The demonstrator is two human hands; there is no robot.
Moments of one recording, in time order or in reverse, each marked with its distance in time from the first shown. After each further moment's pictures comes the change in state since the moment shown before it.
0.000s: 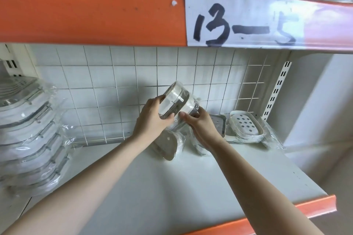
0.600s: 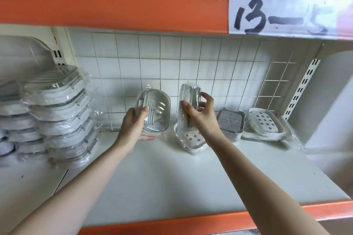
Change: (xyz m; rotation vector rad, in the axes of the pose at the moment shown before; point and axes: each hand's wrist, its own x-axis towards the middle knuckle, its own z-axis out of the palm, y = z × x) left_hand -0.056 -0.034 -0.077 -0.609 0.080 -0.596; right_hand -0.027 -0.015 0.057 -0.228 0.140 -0.085
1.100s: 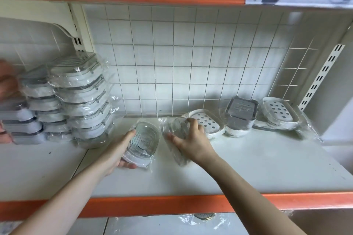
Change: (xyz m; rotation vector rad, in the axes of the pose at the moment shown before) left_hand -0.061 -0.044 -0.075 0.178 -0.007 -0.408; right_hand -0.079 0.037 0.041 -0.579 -0.235 0.132
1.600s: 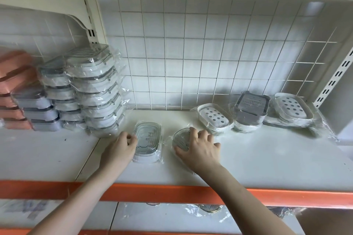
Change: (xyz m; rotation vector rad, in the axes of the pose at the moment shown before) left_hand 0.001 -0.041 -0.019 0.764 0.424 0.261; right_hand -0.021 0.019 0.032 -0.599 0.079 -0.058
